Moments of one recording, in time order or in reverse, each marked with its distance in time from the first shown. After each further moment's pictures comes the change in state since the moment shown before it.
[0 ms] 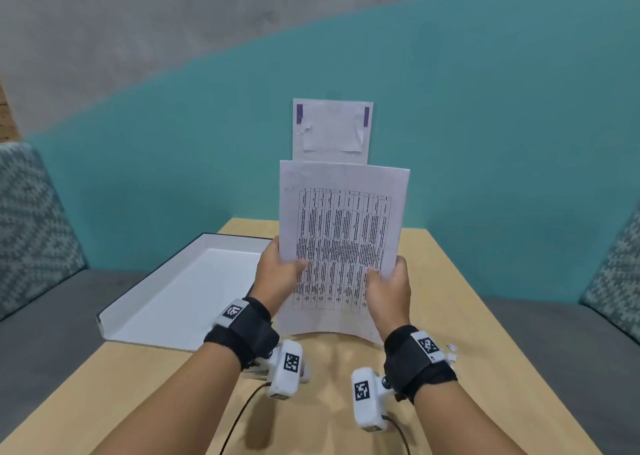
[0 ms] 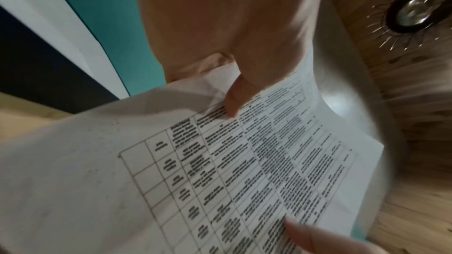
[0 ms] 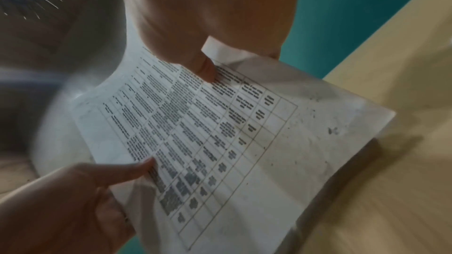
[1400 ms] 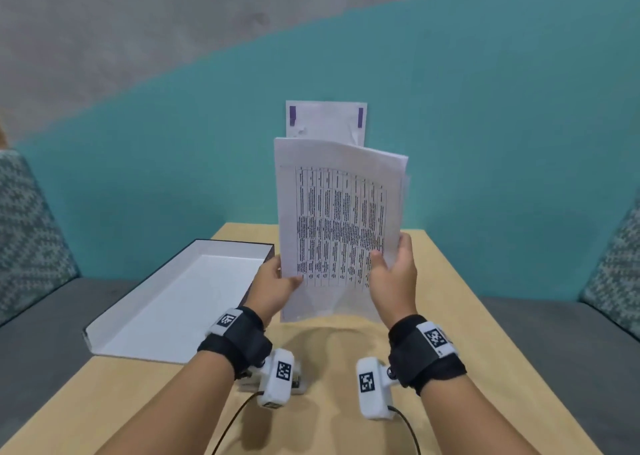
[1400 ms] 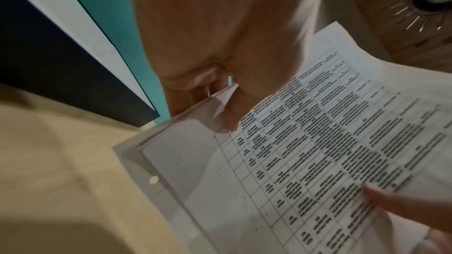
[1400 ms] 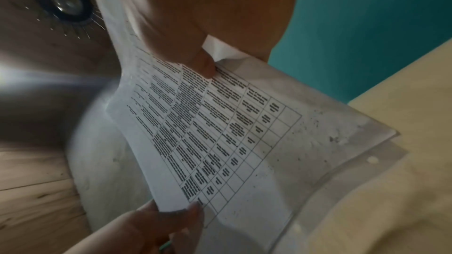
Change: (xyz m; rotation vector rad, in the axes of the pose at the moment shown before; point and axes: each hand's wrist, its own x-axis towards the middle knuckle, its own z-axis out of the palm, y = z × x) left_hand 0.024 -0.036 0.000 0.054 -0.106 -0.014; right_hand 0.021 -0.021 -0.006 -0.009 -0.010 -0.245
